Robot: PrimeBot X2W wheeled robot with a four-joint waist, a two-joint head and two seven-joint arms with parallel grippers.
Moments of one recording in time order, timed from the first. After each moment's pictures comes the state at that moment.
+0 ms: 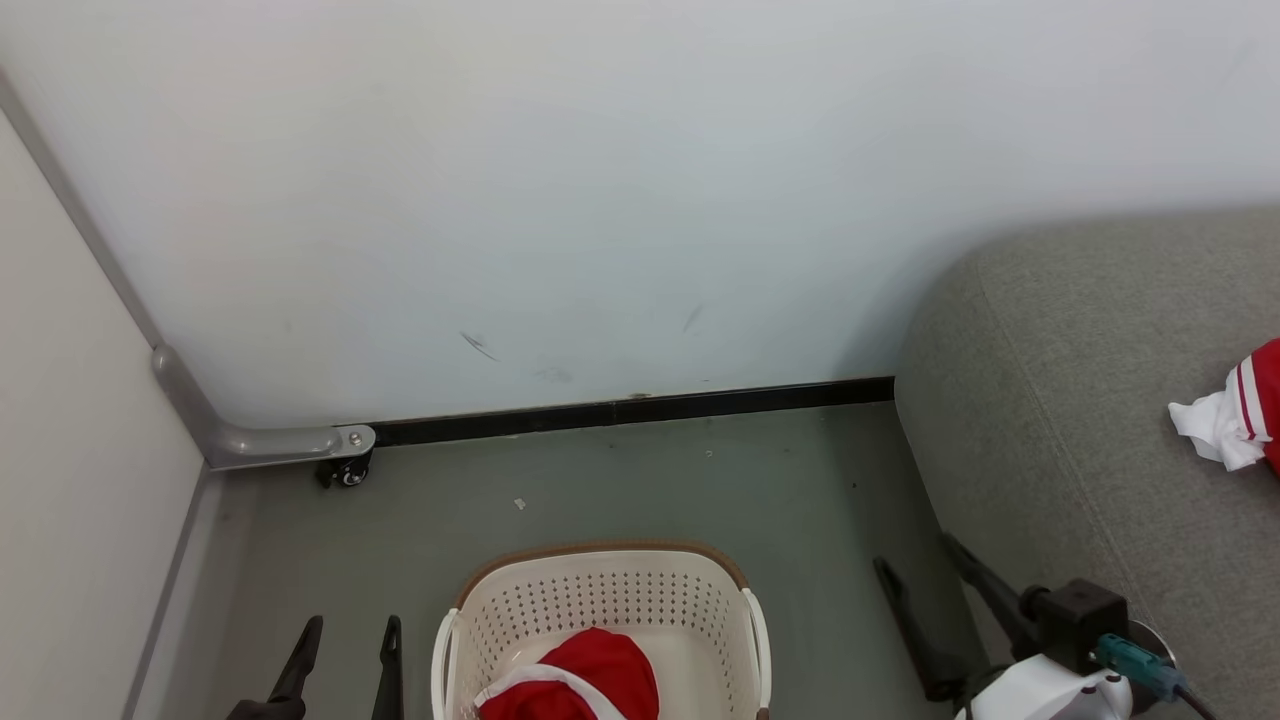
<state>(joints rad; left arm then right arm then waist) 0.09 0.04 -0.10 0.20 -0.22 0.07 -0.26 -0.02 -0.12 0.24 0.21 0.16 0.12 -0.25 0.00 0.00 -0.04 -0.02</state>
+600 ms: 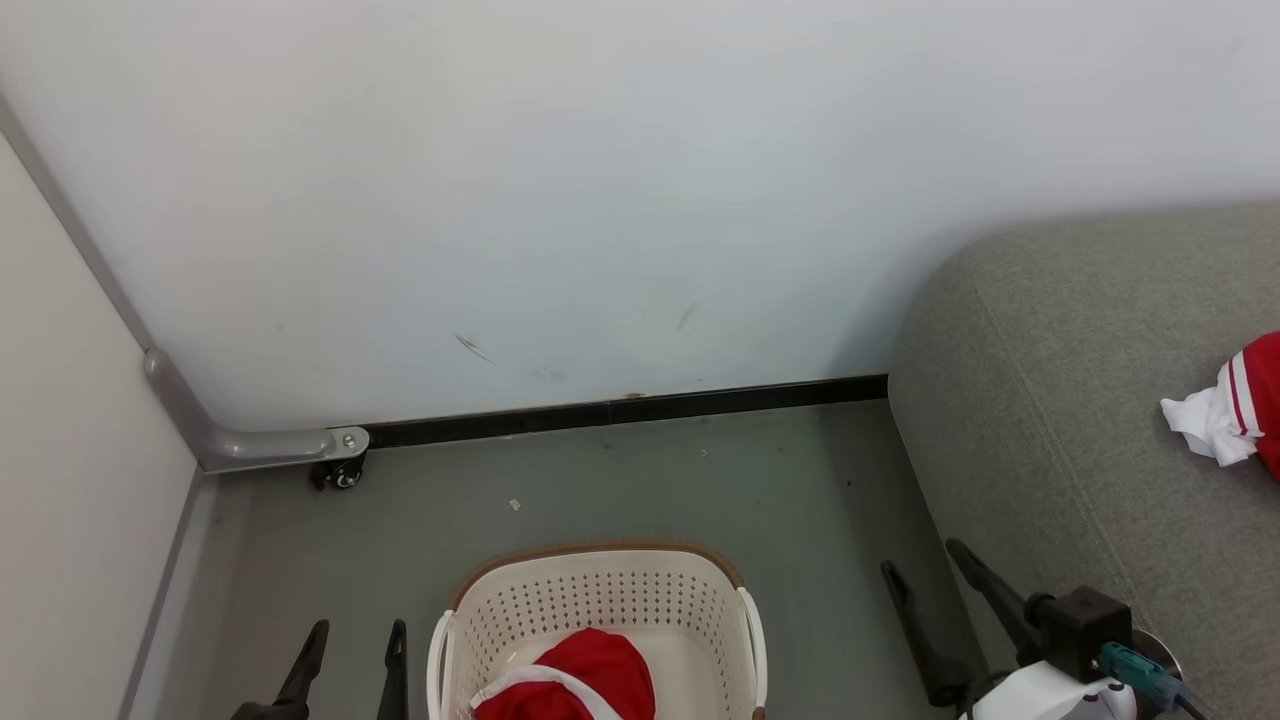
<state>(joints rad) 0.09 0.04 -0.11 0.21 -0.24 0.06 -0.26 0.00 -0.10 0.19 0.20 0.13 0.12 -0.25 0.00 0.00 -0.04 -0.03</state>
